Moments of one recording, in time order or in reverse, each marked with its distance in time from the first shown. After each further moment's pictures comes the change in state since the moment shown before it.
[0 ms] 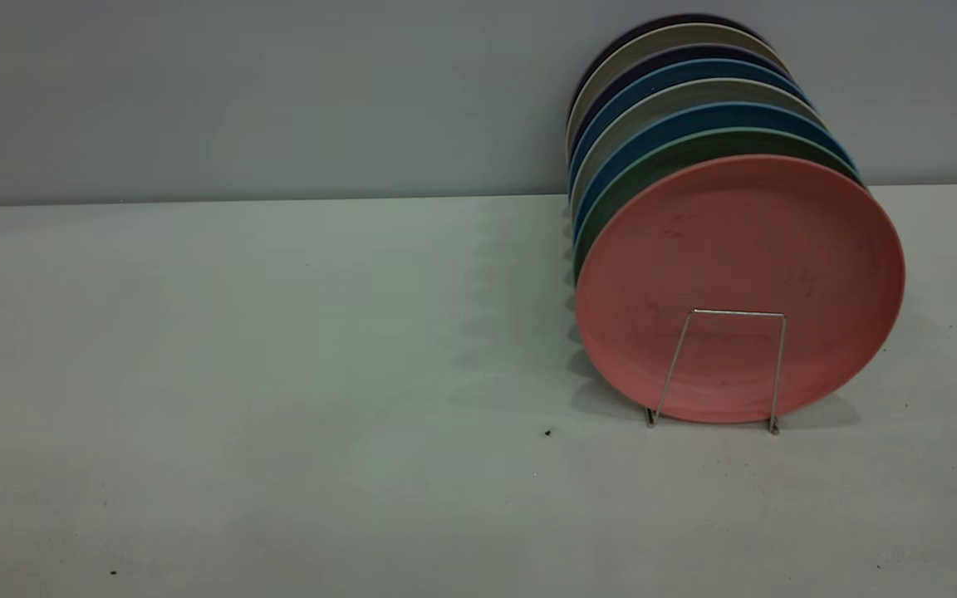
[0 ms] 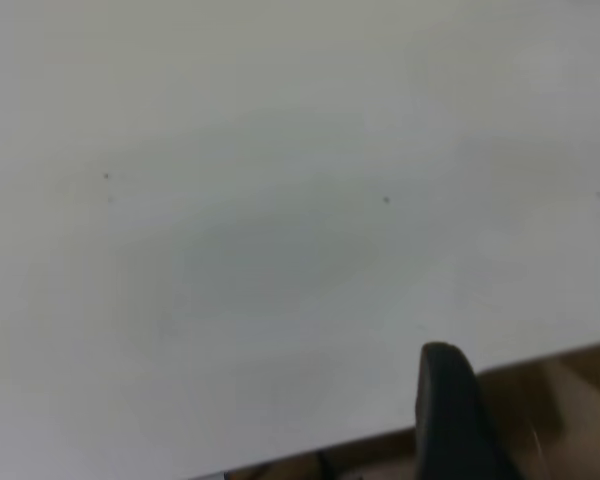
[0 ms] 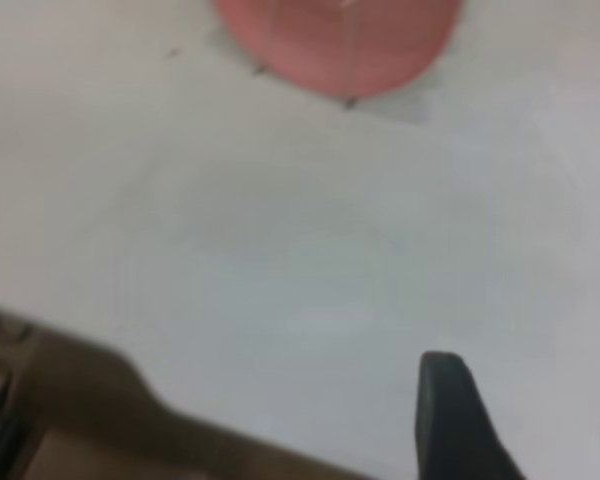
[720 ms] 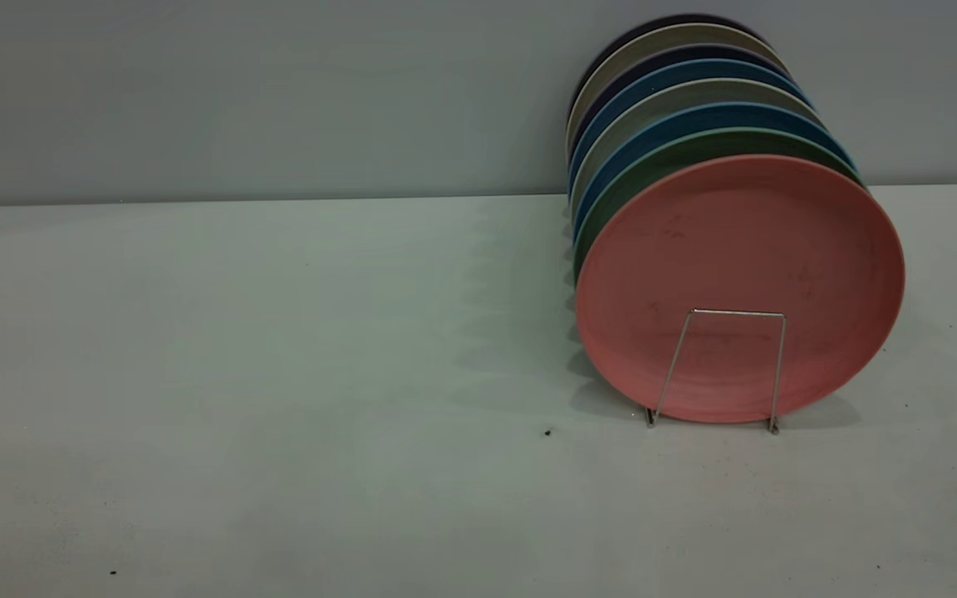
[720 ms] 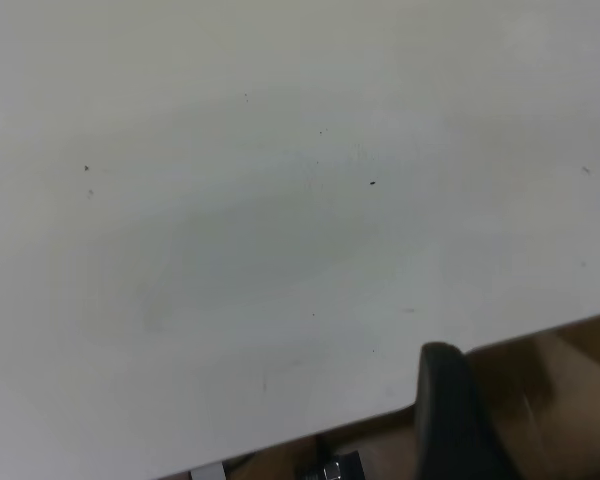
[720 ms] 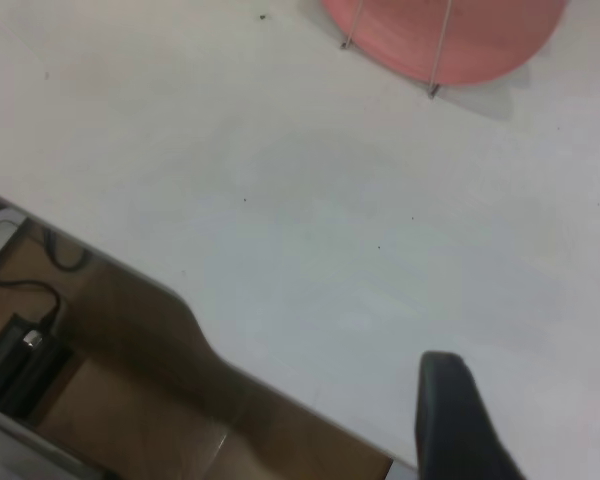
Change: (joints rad) left arm -0.063 0.061 0.000 0.001 -0.001 0.000; right arm 0.204 0.055 0.000 -0.006 -0.001 -0.001
